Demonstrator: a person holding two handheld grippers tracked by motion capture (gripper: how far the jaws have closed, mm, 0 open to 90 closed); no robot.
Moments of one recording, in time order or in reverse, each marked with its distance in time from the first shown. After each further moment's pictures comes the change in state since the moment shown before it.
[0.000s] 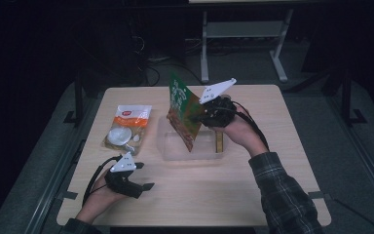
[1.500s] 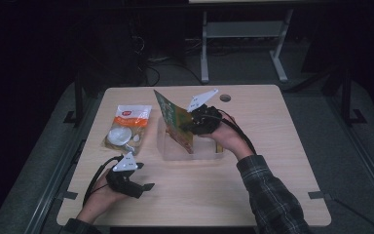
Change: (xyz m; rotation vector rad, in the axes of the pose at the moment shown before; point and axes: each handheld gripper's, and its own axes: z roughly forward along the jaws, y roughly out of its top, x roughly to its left) left arm 0.002 -0.002 0.005 0.036 0.008 -0.006; right arm 0.000 -0.016 0.051 0.051 0.026 0.036
